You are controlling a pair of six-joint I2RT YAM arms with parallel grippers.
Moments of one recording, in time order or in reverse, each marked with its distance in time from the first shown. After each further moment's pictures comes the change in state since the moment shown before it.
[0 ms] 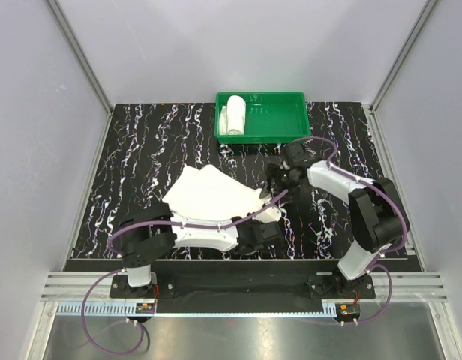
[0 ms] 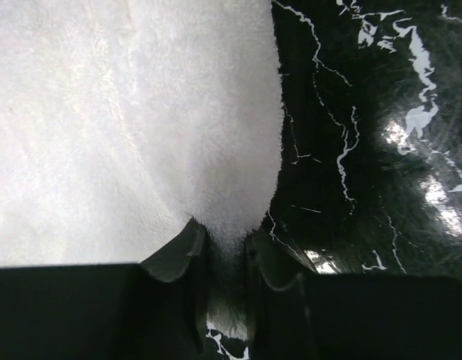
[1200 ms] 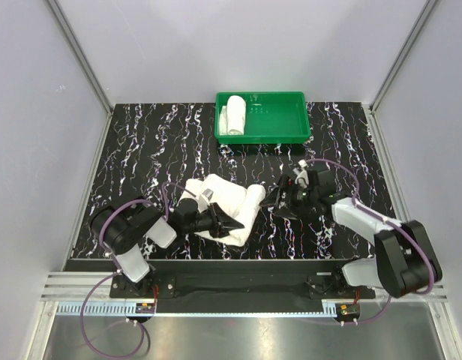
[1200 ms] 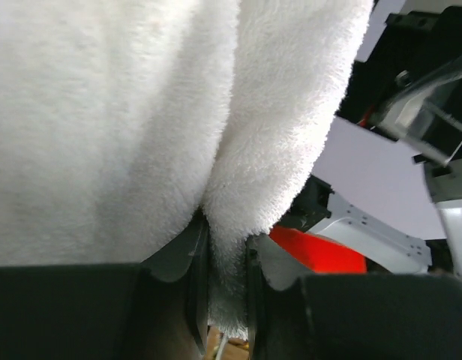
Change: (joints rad) left arm 0.641 -0.141 -0.842 1.573 1.172 -0.964; right arm -0.167 -0.402 -0.431 0.365 -0.380 0.152
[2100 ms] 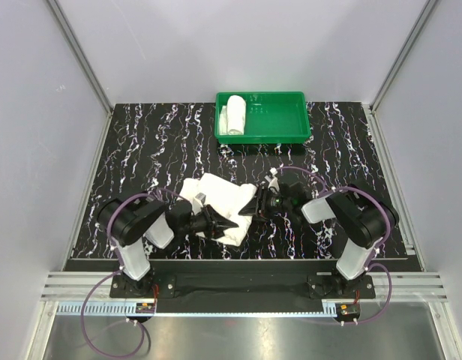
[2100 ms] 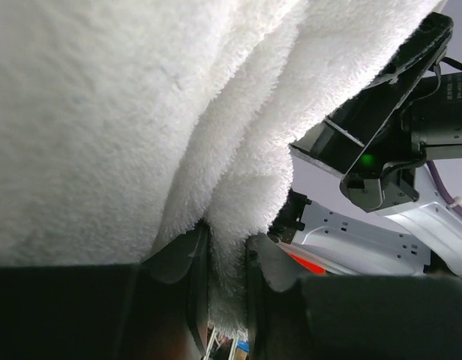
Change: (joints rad) left arm 0.072 0.126 -0.068 0.183 0.037 -0.140; right arm 0.254 0.473 -0.044 0.708 0.013 0.202
